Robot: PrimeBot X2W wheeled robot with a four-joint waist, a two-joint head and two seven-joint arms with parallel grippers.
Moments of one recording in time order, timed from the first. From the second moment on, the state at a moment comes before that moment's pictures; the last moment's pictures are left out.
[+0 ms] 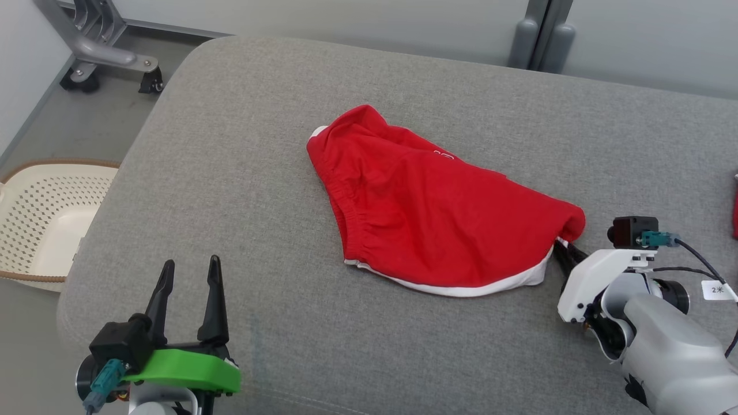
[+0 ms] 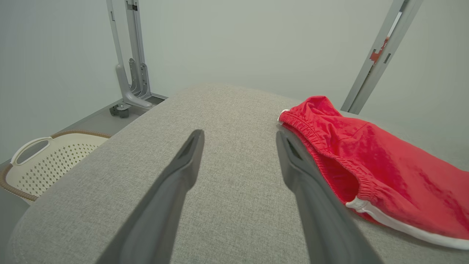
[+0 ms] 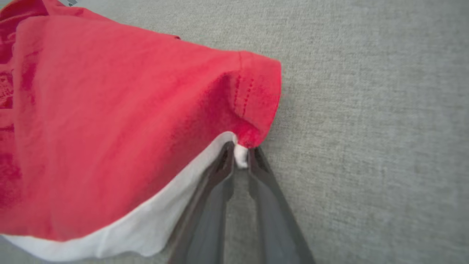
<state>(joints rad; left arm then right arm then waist) -0.07 0.05 -0.03 0.23 -0.29 -0.13 -0.26 -0.62 -0.28 0.66 1.05 0.92 0.13 -0.13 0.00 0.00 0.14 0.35</state>
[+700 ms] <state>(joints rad) -0.04 0.05 -0.01 0.25 -0.30 -0.13 -0.26 -0.52 -0.53 0.85 0.70 1.09 0.13 0.08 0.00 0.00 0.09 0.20</state>
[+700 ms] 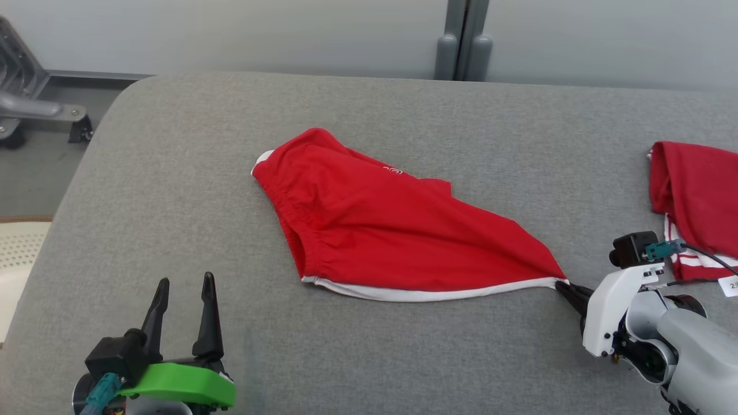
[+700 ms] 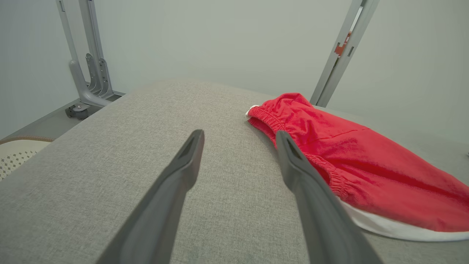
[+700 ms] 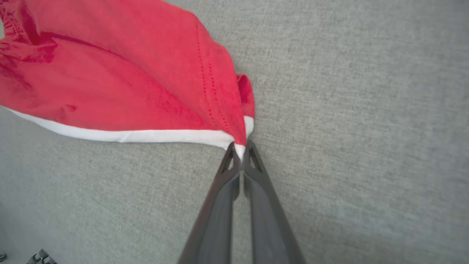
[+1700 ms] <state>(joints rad) 0.00 0.06 0.05 0.22 -0.24 -0.13 -0.26 -0.36 -0.48 0.48 0.41 0.89 0.13 -0.26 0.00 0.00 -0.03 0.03</state>
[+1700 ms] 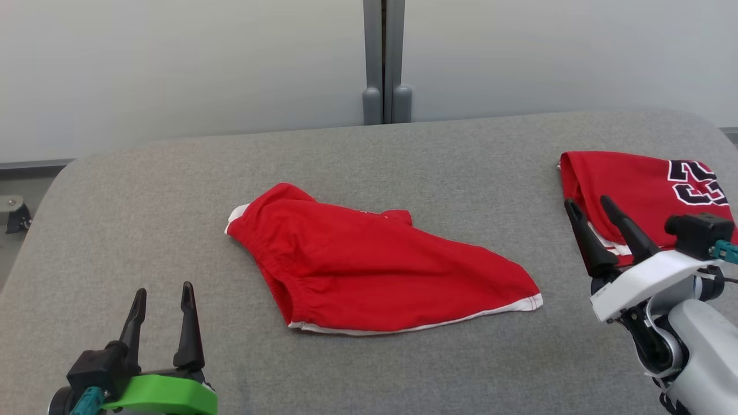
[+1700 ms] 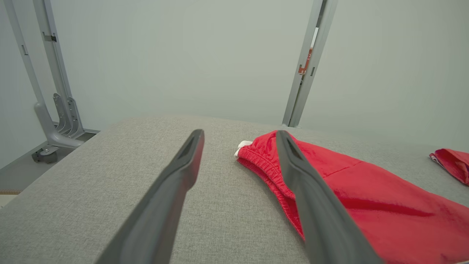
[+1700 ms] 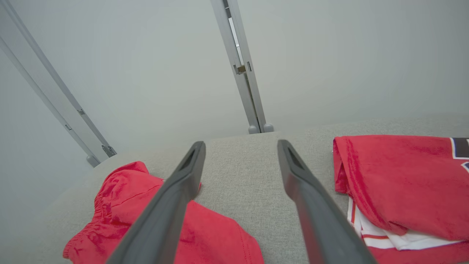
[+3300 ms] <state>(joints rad) -0.12 0.20 -0.42 0.37 -0.47 -0.13 -0.02 -0.22 -0.30 0.33 0.54 0.60 0.13 -0.07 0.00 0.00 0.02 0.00</state>
